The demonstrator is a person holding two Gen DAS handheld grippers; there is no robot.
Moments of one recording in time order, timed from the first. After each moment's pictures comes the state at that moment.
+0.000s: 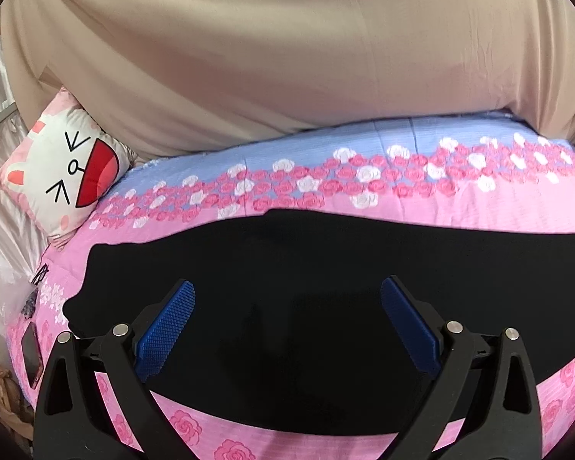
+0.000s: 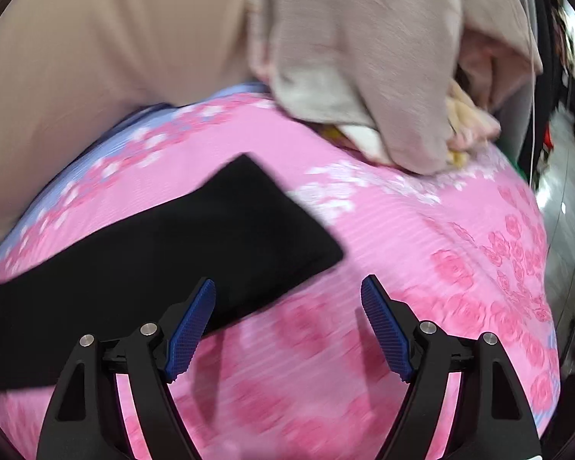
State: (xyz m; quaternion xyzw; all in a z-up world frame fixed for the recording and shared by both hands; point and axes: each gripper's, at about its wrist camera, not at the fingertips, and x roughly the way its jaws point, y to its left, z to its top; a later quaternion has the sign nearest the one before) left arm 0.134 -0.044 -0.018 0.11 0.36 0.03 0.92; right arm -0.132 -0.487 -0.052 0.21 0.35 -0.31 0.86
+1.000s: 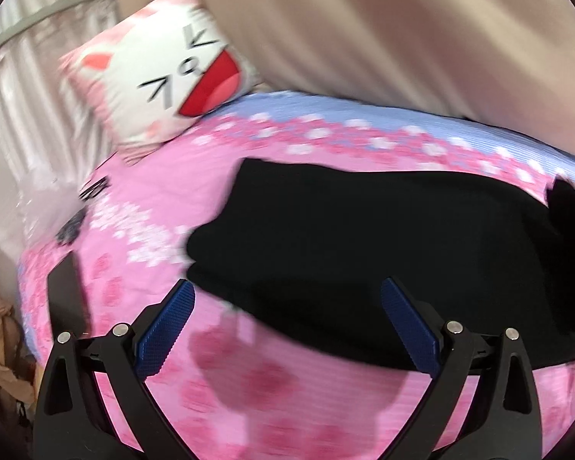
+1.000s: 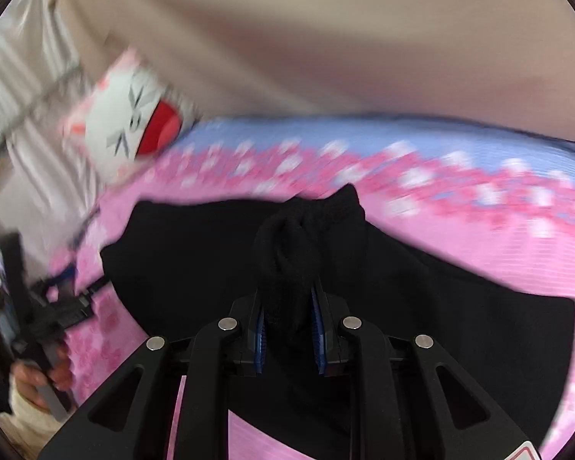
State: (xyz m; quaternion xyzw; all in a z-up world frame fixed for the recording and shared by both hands) left arm 0.108 0.220 -0.039 0.01 0.39 0.14 0.91; right arm 0.113 -0.044 -0.015 0.05 0.42 0.16 0.89
